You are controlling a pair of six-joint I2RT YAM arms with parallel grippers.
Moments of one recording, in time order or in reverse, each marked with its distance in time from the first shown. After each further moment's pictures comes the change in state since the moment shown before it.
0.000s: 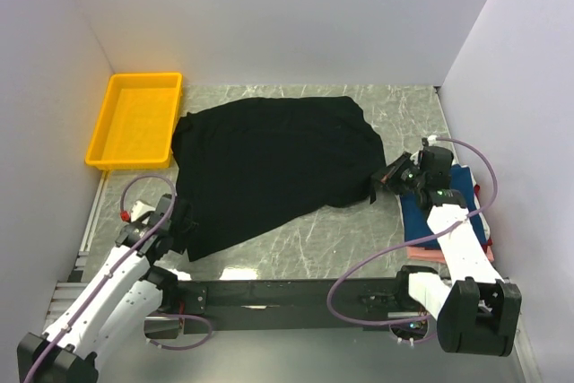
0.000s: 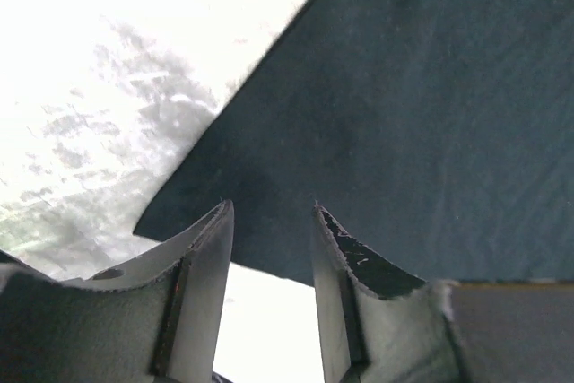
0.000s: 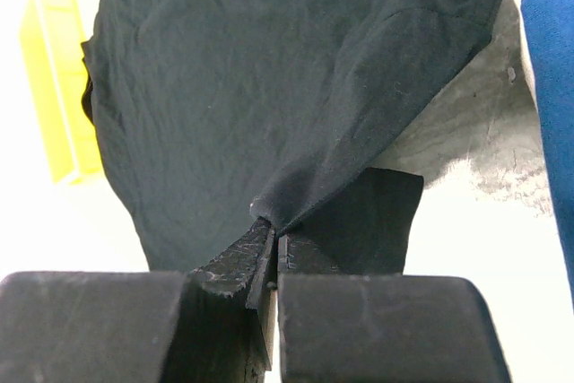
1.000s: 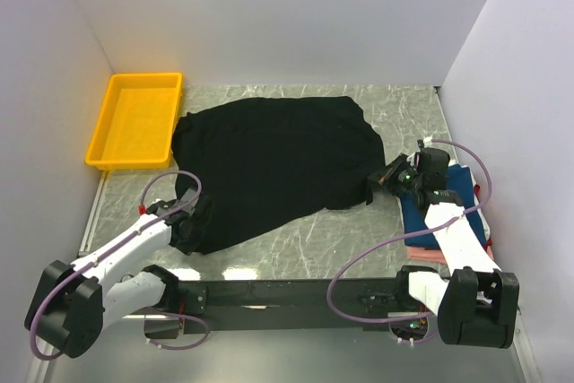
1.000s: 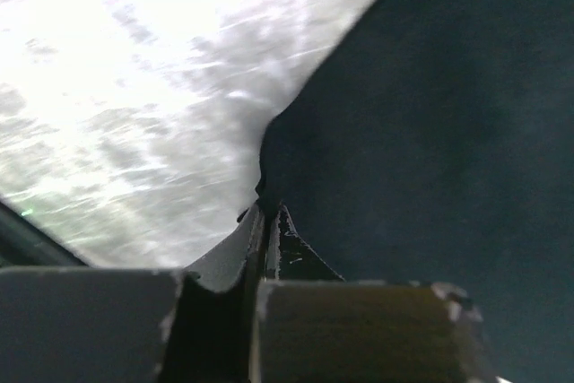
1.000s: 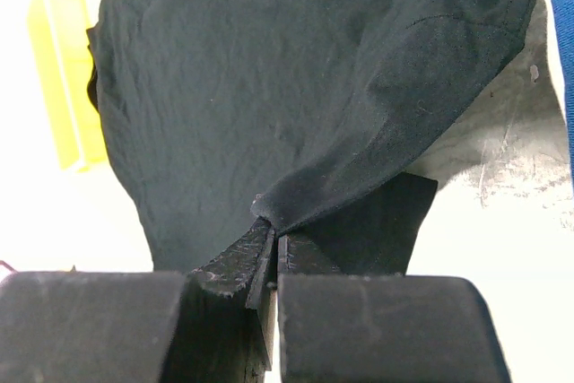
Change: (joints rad) left arm -0.097 0.375 0.029 0.000 -0.019 -0.031; right arm 0.000 0.050 -0.041 0.087 -0.050 0.010
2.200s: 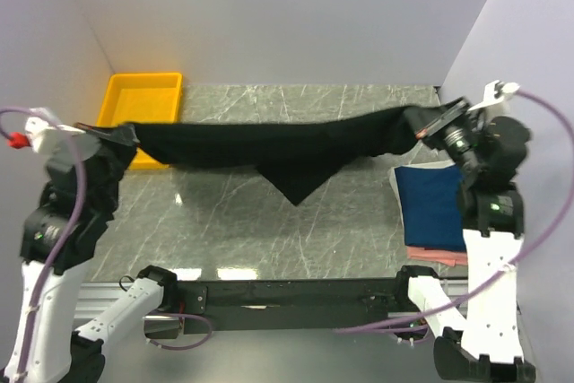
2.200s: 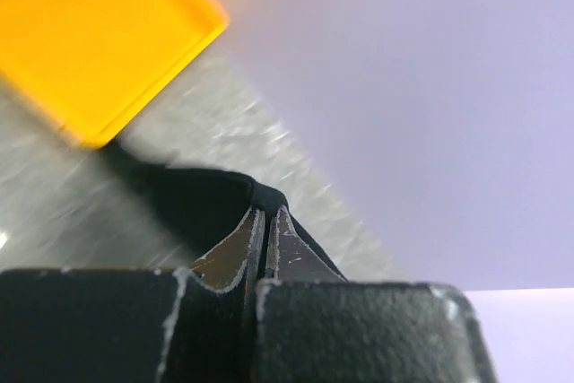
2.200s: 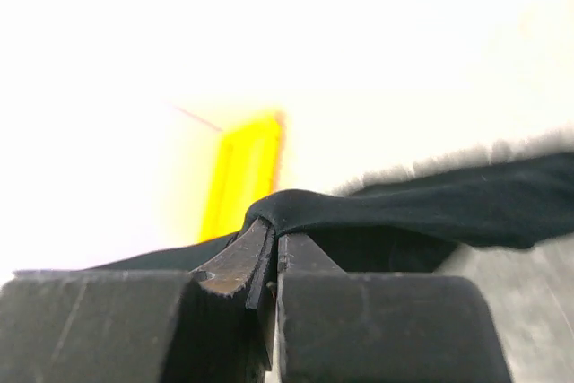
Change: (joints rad) left arm 0.158 -0.261 0.911 0.039 -0.257 0.492; right arm 0.000 -0.220 0.631 -0.294 0.084 0.097
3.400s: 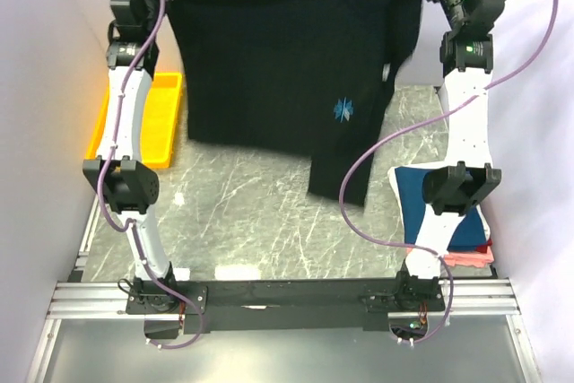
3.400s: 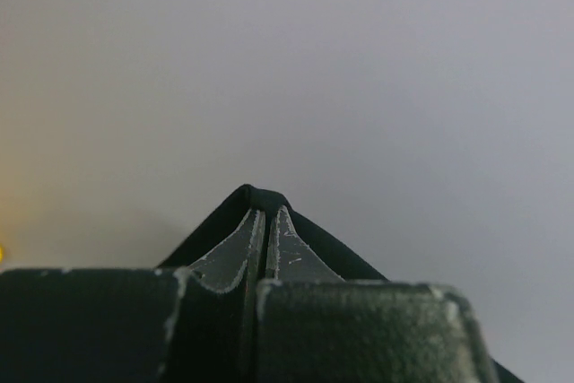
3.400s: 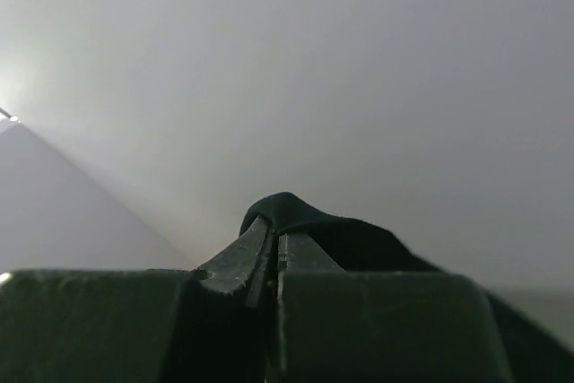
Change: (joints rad) left arm 0.287 1.234 0.946 0.661 0.419 0.219; right arm 0.004 1.154 1.220 0.423 0.016 0.087
